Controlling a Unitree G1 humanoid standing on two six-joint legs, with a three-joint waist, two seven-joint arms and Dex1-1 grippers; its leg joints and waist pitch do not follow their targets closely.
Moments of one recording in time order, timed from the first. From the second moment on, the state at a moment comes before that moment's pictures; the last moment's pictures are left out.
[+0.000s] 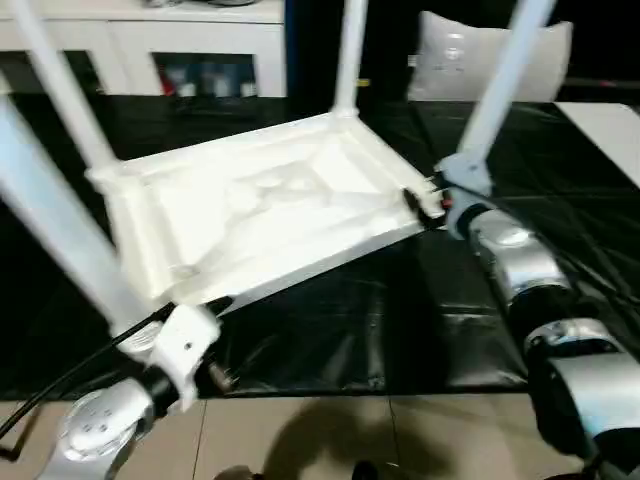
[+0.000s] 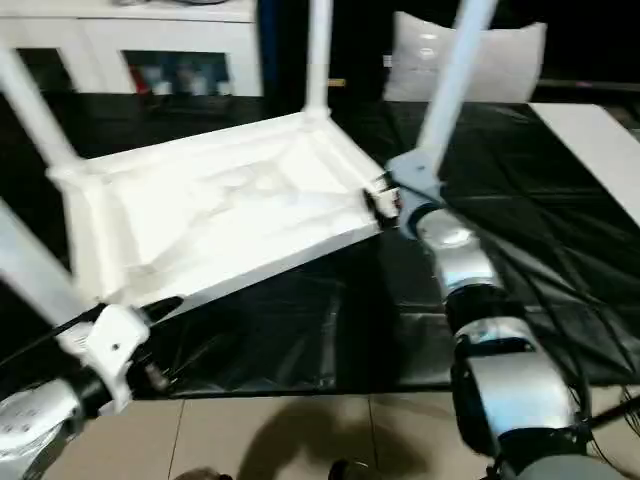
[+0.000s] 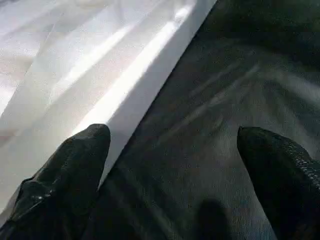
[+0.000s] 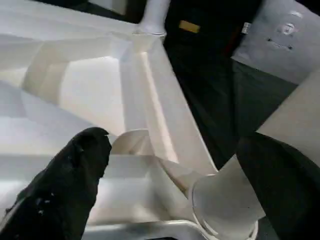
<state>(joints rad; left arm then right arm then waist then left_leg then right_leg) 0.27 0.44 -0.02 -0.33 -0.11 0.18 -0.59 -0.86 -0.33 -0.01 1.05 0.00 -0.04 0.29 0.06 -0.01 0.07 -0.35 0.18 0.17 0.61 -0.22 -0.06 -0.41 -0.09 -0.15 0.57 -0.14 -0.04</state>
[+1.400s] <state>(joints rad) -0.06 0.43 0.21 0.71 -0.34 -0.37 -0.99 -0.26 -0.19 0.05 0.19 0.25 0.20 0.53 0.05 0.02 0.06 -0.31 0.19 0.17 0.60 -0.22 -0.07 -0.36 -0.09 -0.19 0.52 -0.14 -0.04</state>
